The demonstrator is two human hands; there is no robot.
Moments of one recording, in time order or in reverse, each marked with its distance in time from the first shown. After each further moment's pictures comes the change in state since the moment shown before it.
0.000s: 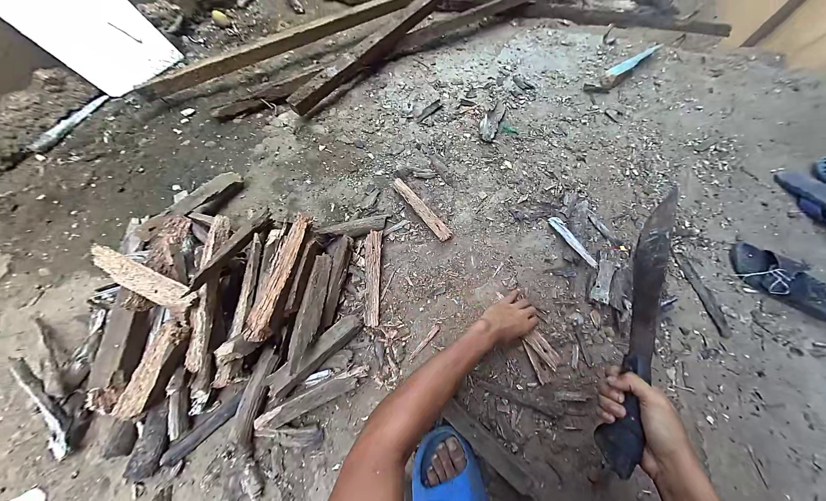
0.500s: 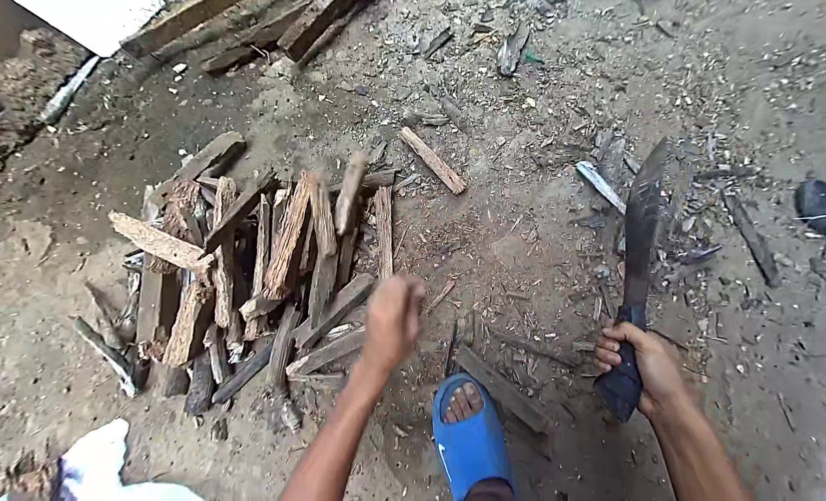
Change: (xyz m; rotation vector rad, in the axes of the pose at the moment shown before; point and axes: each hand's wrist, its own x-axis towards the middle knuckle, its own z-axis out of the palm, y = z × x) left_hand -0.258 0.058 -0.047 -0.250 0.879 -0.743; right_hand 0.003 0.016 0.018 -0.064 0.013 0.127
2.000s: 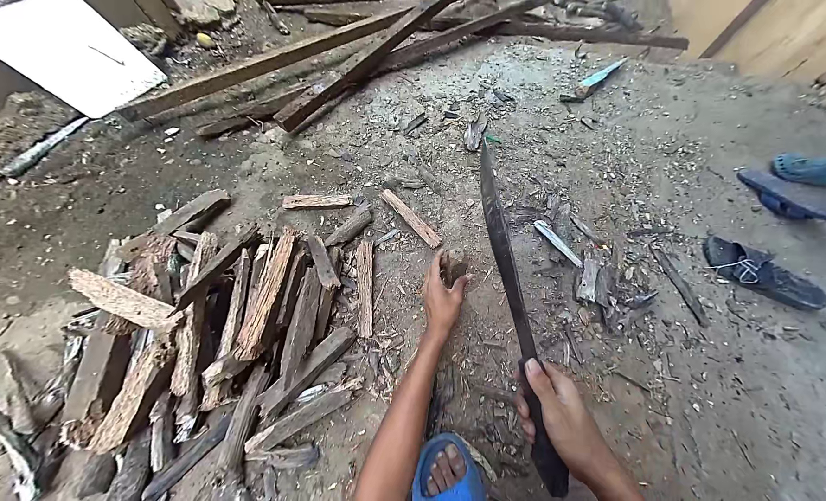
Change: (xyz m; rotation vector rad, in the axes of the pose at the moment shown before) left_hand 0.120 0.015 0.150 -0.563 0.190 -0.299; right_hand -0.059 0.010 0.071 -0.462 -0.300 -0.262
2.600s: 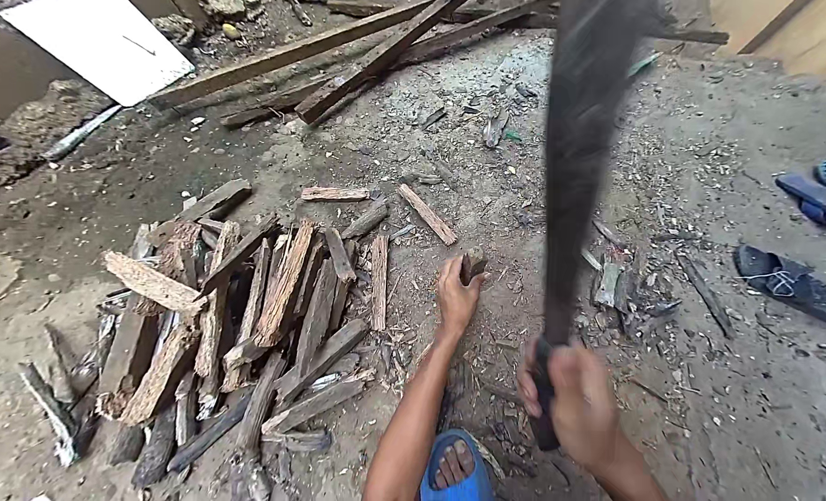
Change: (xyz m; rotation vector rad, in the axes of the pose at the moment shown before) left_hand 0.001 0.007 0.001 0.107 0.034 0.021; right_hand 0.008 -0.052 0.030 -0.095 -0.080 -0.494
